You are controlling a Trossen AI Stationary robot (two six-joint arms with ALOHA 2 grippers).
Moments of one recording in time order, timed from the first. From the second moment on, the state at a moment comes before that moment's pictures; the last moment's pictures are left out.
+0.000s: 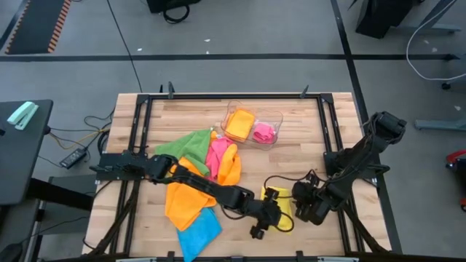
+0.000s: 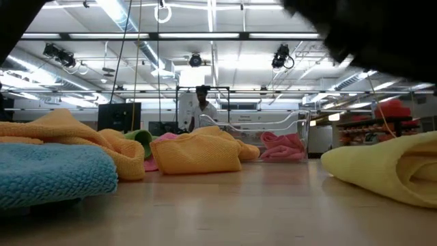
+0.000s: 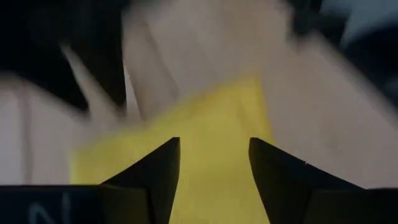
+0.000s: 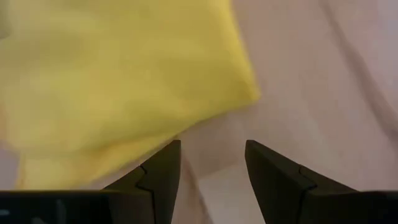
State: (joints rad) left arm -0.38 2.43 2.06 -0.34 -0.14 0.18; right arm 0.87 1.44 0.70 -0.62 0.39 1.27
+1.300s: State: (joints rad) left arm -0.44 2.37 1.93 -0.50 -0.21 0.36; right arm 1.01 1.56 0.70 -0.27 0.61 0.82
